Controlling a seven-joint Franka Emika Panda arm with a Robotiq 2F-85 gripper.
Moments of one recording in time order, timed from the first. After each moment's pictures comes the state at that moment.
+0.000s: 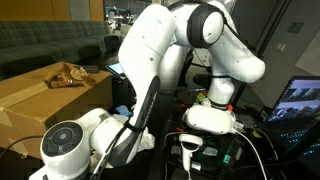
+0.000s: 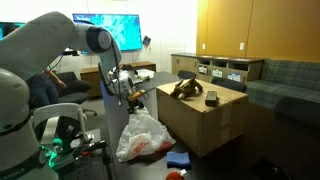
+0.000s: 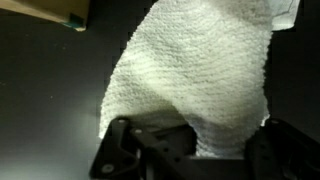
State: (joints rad) arm 0.71 0.93 0.18 -1.64 -0.71 2.52 -0.51
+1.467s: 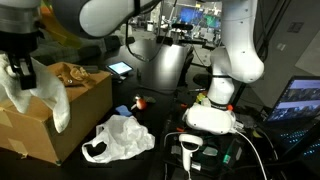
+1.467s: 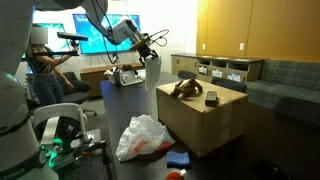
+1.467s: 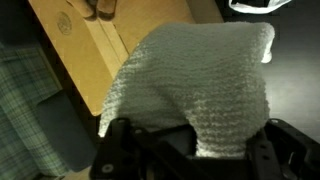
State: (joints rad) arm 0.60 0.42 0.20 -1.56 -0.63 2.16 -0.07
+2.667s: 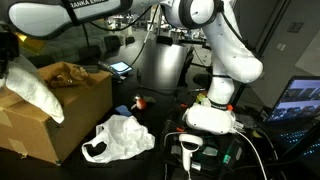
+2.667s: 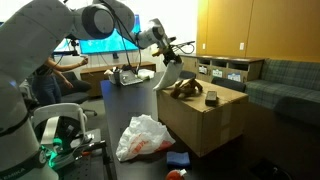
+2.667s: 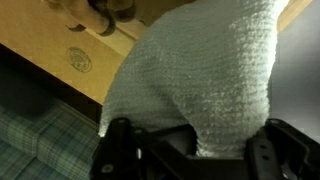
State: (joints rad) arm 0.51 0.79 0.09 -1.05 -0.43 2.16 0.13
